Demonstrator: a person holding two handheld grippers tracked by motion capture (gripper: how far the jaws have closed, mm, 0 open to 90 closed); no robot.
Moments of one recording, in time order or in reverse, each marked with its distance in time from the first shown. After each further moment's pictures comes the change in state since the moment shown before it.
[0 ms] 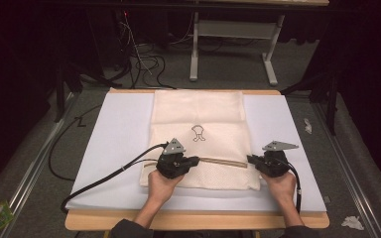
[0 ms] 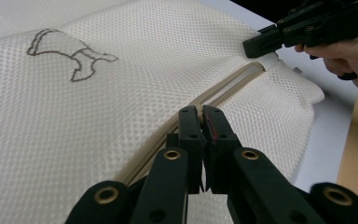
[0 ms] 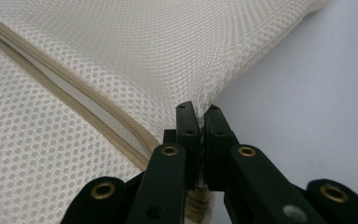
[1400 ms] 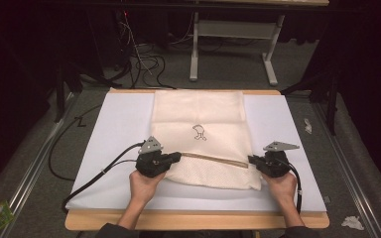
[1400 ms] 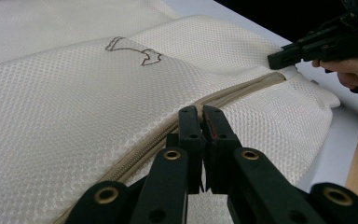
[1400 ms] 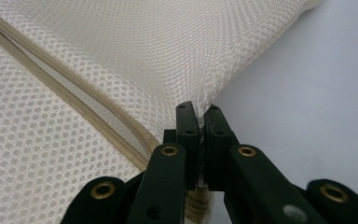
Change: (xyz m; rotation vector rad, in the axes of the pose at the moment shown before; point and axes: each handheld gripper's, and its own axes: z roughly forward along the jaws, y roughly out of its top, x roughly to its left) left arm 0.022 -0.011 -0.043 -0.068 0.063 -0.043; right arm -0.003 -0.002 -0.001 -0.007 -0.001 0.011
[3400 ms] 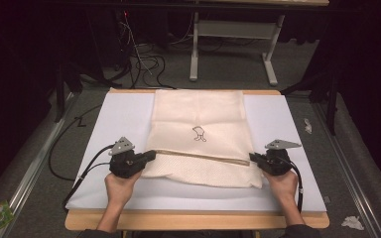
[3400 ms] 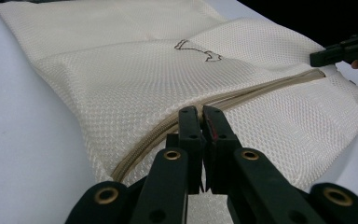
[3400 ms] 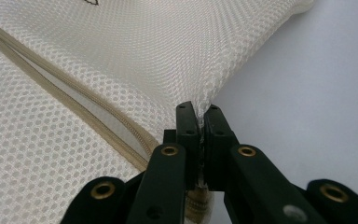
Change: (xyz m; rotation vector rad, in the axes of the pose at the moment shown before) left arm 0.036 -0.017 -0.053 -0.039 0.114 -0.066; right arm -0.003 0.005 -0.004 -0.015 -0.017 0.002
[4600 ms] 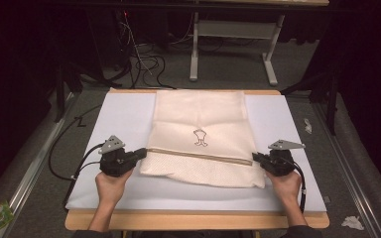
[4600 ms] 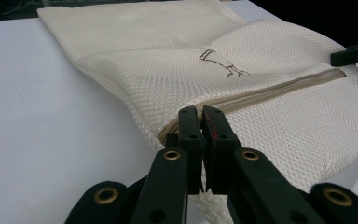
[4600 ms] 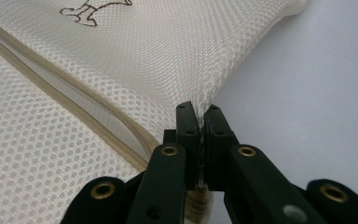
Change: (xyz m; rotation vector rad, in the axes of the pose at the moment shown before) left arm 0.014 0.001 -0.017 0.000 0.040 -0.010; right arm -0.004 -0.003 -0.006 -0.009 -0.020 -0.001
